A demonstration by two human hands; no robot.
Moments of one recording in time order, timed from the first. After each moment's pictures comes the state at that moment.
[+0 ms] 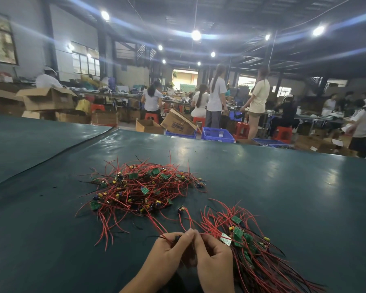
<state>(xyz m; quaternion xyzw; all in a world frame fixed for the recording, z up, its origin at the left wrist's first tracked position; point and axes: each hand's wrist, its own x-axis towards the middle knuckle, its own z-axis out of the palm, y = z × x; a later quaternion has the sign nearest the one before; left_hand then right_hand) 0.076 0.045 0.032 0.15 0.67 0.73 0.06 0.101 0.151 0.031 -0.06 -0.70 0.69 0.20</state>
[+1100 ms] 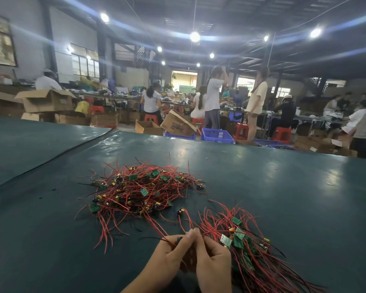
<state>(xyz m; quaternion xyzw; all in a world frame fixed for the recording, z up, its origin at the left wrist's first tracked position) 0.081 0.046 0.038 0.16 0.64 0.74 0.09 0.100 0.144 0.033 -0.06 -0.64 0.74 0.19</state>
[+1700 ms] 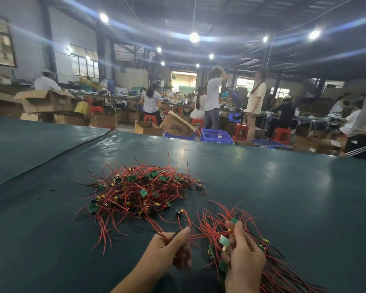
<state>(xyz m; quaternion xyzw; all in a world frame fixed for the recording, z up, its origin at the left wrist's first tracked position) 0.072 0.034 0.042 0.15 0.66 0.72 0.11 0.089 0.190 0.043 -0.21 -0.46 0.81 0.28</state>
